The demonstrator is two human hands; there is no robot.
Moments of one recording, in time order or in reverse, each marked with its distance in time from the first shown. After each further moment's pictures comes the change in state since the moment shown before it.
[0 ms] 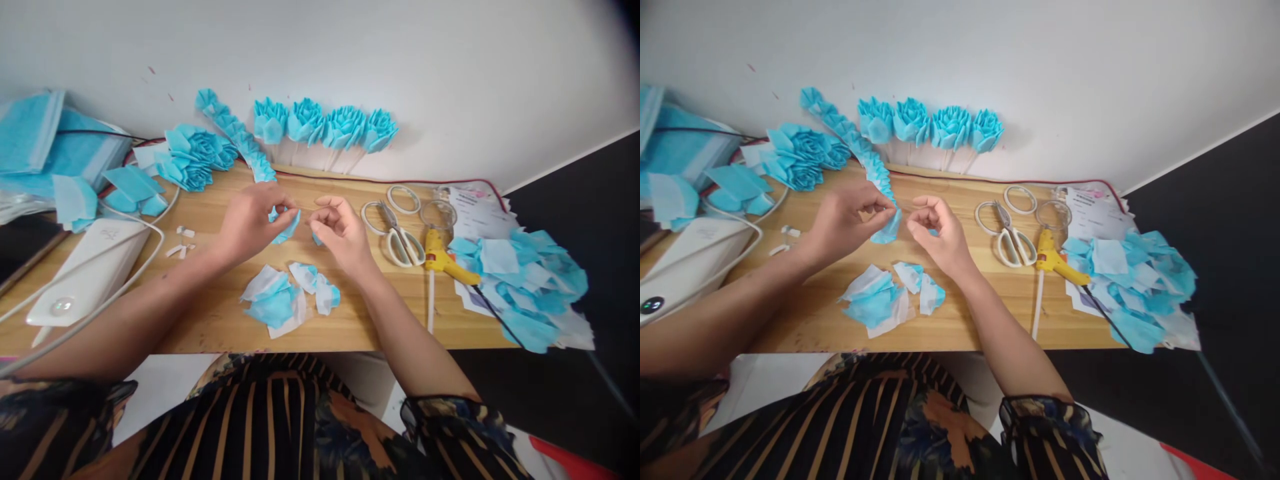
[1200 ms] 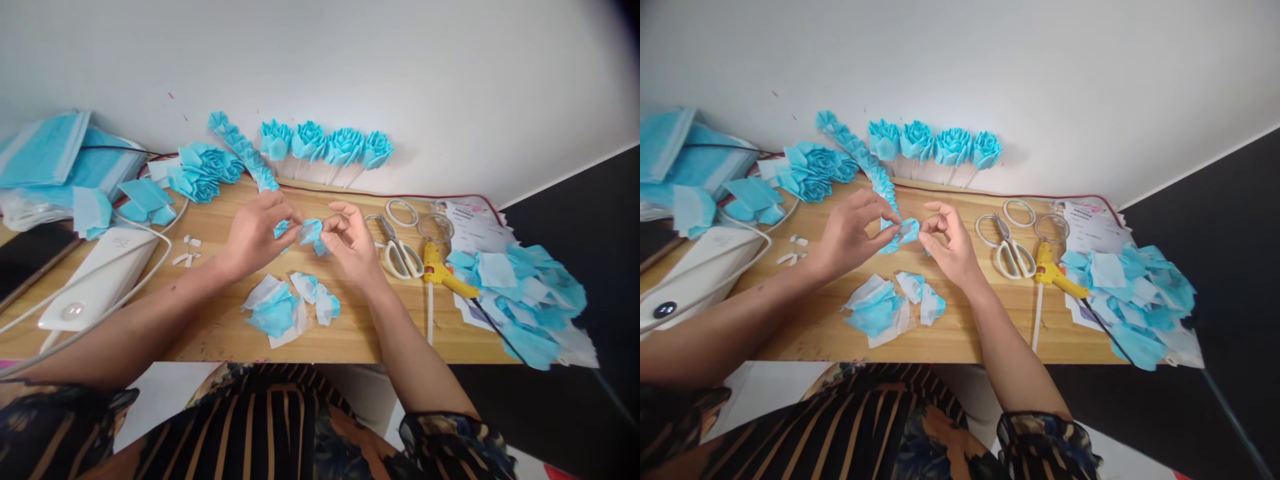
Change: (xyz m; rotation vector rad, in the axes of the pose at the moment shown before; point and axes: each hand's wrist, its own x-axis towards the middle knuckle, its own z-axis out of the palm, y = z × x) left_hand -0.004 0.008 0.000 0.047 0.102 0.125; right_hand 0.000 0.000 -0.017 0.002 -0.047 -0.089
